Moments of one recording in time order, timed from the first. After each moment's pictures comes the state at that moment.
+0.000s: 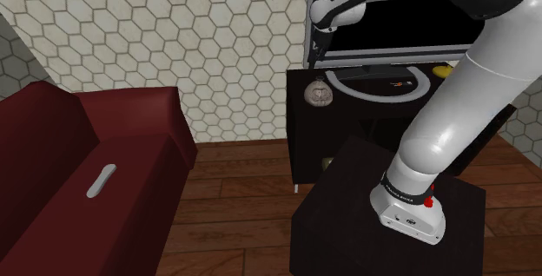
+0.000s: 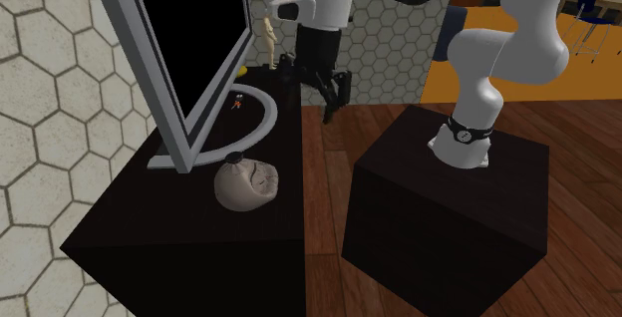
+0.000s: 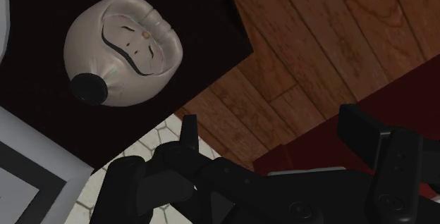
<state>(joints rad) -0.10 -0.15 -0.41 -2.24 -0.03 2.27 -0.54</state>
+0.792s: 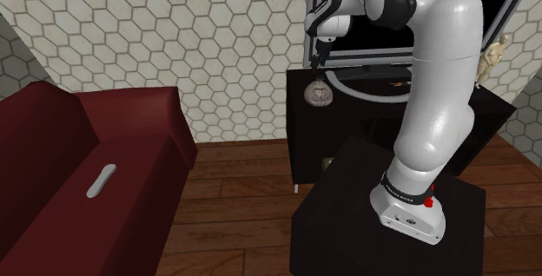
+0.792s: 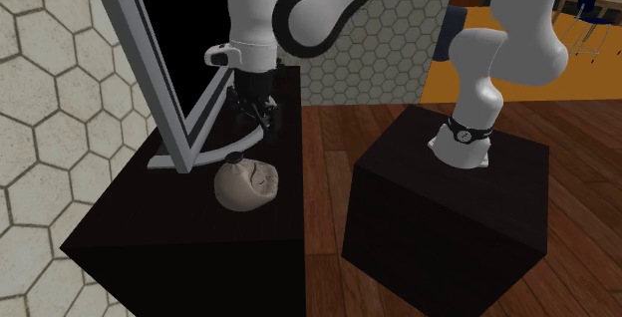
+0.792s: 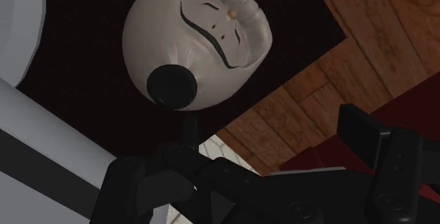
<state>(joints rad) -0.22 0.31 -0.46 -1.92 0.28 2.33 -0.85</state>
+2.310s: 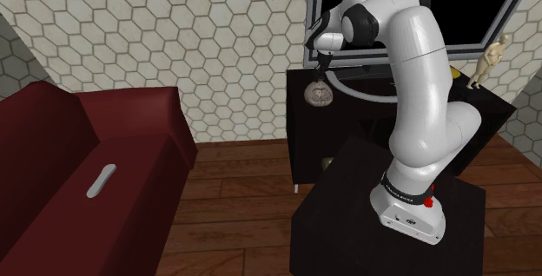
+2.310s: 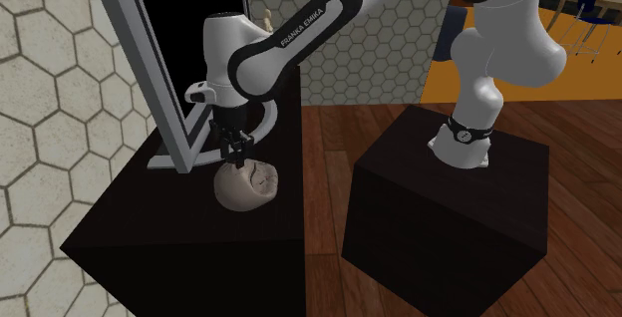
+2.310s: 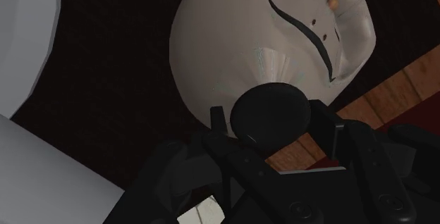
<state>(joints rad) -0.38 0.63 -0.40 -1.67 0.43 2.36 -0.98</state>
